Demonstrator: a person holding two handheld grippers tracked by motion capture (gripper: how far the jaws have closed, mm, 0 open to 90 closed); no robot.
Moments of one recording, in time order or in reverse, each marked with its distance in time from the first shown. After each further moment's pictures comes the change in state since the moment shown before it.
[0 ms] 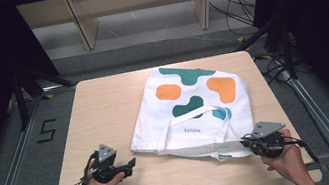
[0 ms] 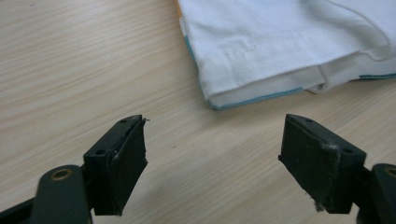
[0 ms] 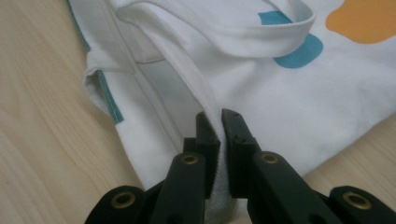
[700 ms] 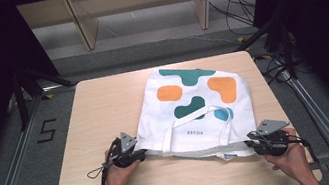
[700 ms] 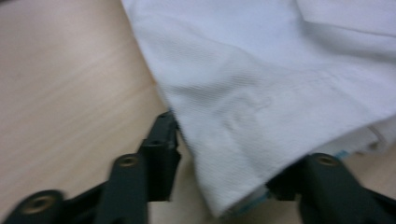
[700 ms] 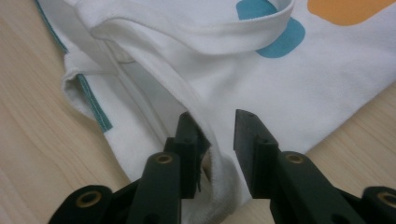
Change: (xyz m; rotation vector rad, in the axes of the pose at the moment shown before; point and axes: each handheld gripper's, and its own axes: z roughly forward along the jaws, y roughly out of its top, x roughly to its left) left arm -0.011 0.025 0.049 -0.142 0.027 0.187; right arm -0.009 -0.009 0.003 0.019 -0.035 0.035
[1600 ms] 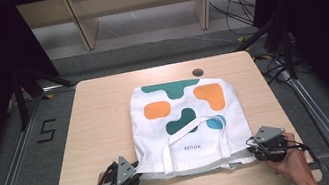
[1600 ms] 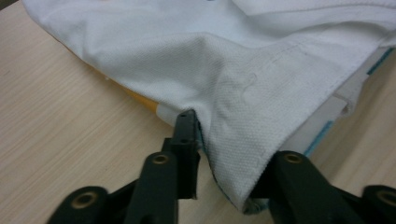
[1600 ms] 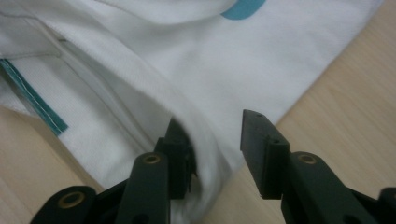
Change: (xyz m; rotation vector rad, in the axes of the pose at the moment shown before) left arm -0.036 -0.019 -0.070 0.054 -0.075 0.187; right arm 0.008 -0.011 0.009 0.052 -0.030 -0.069
